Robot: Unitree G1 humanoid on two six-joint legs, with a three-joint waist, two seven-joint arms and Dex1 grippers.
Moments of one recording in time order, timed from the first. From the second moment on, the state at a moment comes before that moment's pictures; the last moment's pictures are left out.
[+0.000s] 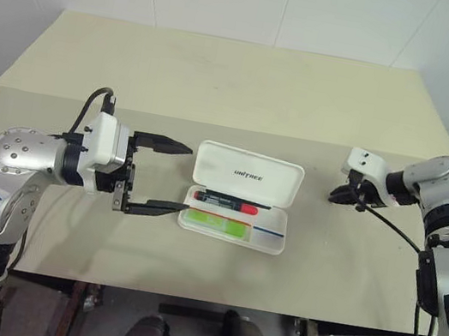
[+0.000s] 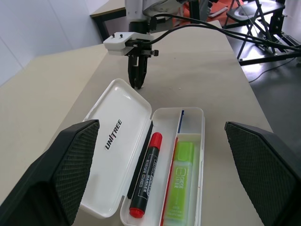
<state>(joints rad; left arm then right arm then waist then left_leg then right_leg) -0.40 0.77 0.14 -0.34 -0.54 0.31 -1.13 -1.23 -0.69 0.23 1.34 -0.35 -0.13 1.33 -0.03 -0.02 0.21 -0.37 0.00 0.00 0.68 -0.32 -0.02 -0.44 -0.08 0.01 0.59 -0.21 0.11</state>
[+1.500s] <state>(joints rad) -0.44 0.60 -0.03 -0.10 -0.47 0.09 -1.22 -0.67 -0.90 0.10 0.01 0.22 0.71 1.48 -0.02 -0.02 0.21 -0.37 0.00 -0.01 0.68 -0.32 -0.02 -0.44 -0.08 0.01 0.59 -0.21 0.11</state>
